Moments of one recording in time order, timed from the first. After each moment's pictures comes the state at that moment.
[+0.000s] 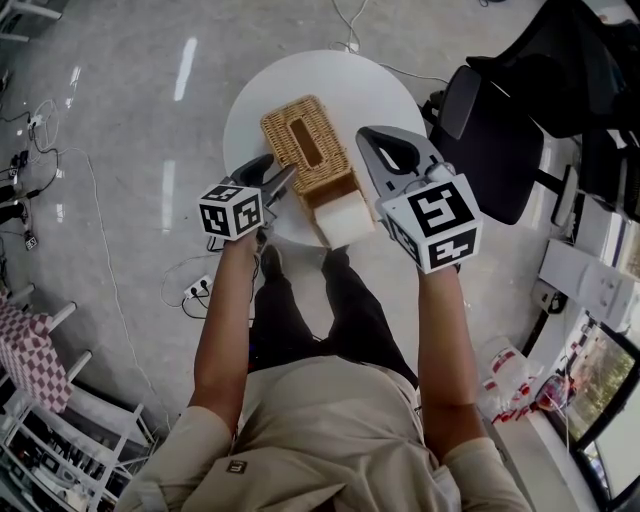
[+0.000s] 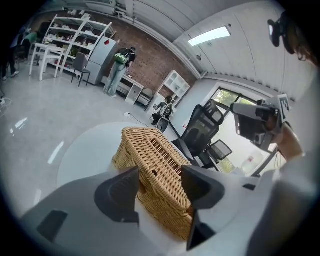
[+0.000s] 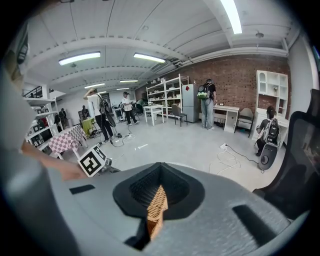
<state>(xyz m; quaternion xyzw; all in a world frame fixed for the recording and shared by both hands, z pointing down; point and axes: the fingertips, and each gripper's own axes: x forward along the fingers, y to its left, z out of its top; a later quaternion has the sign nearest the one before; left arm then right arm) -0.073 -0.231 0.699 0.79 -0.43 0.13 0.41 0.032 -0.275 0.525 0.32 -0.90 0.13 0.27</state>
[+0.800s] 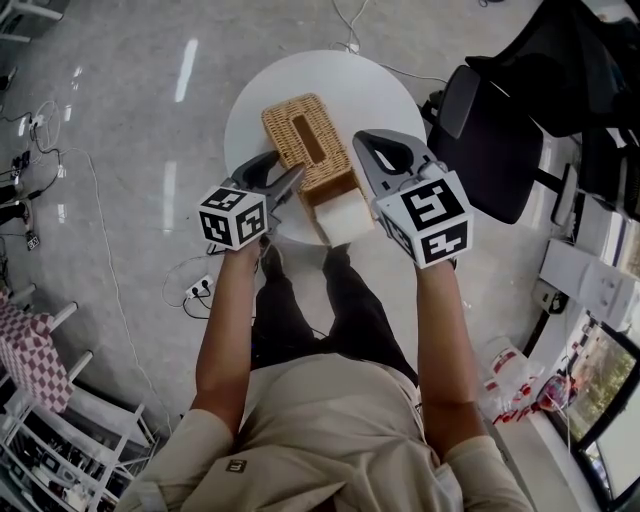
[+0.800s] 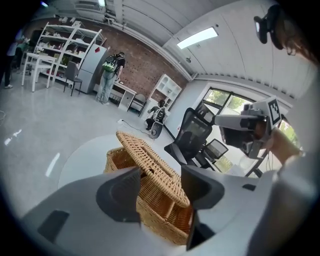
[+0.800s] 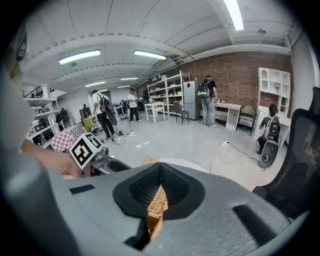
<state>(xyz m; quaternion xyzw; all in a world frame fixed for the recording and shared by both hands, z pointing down) -0.055 -0.231 0.653 0.82 -0.42 0.12 0.37 0.034 -0.266 0.537 0.32 -0.89 0.14 0.28</state>
